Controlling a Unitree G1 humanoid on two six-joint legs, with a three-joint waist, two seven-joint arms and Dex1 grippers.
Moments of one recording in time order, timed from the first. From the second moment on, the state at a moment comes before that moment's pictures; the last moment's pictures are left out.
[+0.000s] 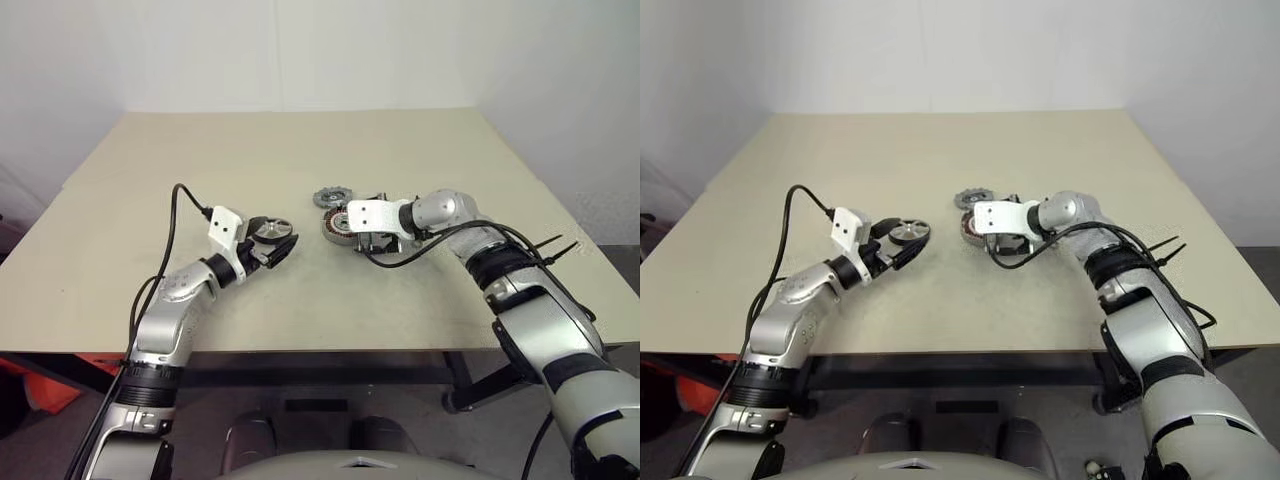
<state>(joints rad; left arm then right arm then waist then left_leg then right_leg) -0.27 0.29 0.00 -0.02 -0.35 0.31 -0.60 -0.97 -0.48 0.47 0.87 -0.34 -0.31 0.98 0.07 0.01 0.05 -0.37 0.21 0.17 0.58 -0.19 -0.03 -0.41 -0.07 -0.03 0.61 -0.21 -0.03</state>
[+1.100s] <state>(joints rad) -0.25 0.28 0.00 -0.03 -0.34 0.29 -0.56 -1.12 -0.39 0.51 1.23 -0.48 -0.47 0.92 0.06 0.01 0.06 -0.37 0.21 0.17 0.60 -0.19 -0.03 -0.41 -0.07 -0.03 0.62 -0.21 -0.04</state>
